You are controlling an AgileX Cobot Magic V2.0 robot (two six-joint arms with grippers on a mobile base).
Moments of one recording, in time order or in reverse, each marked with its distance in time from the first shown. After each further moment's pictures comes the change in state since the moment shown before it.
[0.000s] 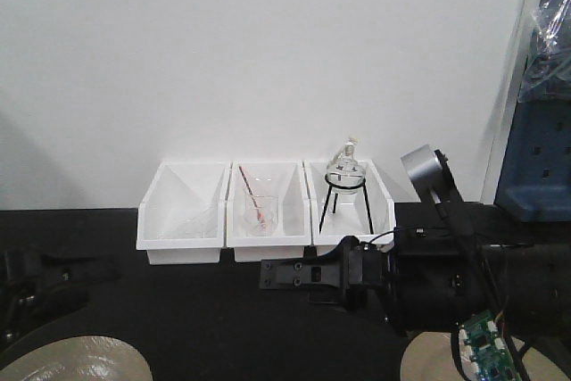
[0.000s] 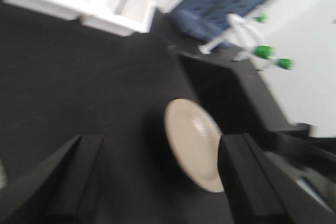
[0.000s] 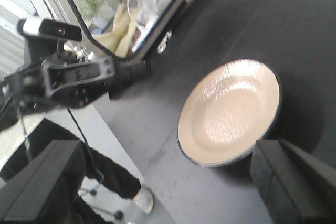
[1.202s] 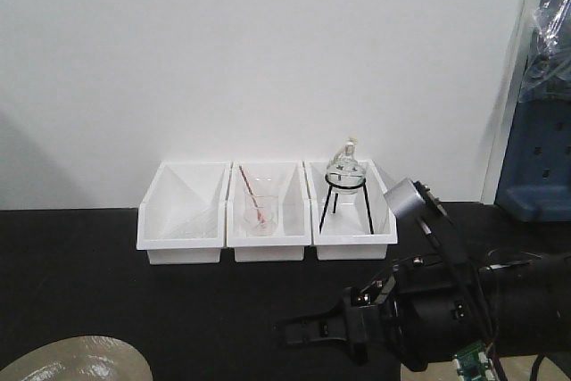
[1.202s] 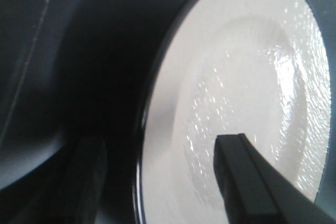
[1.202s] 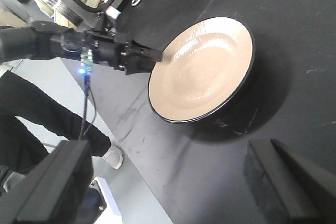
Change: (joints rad) left arm 0.455 0.589 -0.011 0.306 0.019 0.103; right arm 0.000 0.000 0.000 -0.184 0.033 0.028
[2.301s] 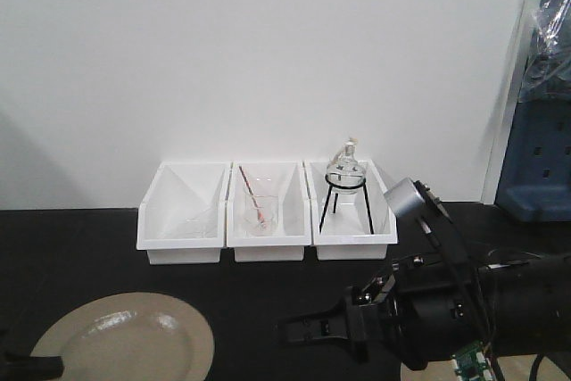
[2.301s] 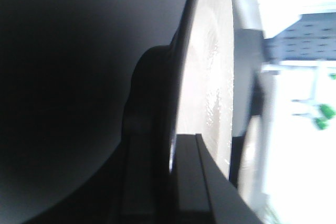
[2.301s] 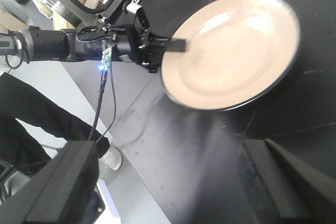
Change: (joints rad) left arm -0.157 0.114 -0.001 -0.463 0.205 0.110; right arm 0.000 0.000 0.000 0.000 -0.008 0.000
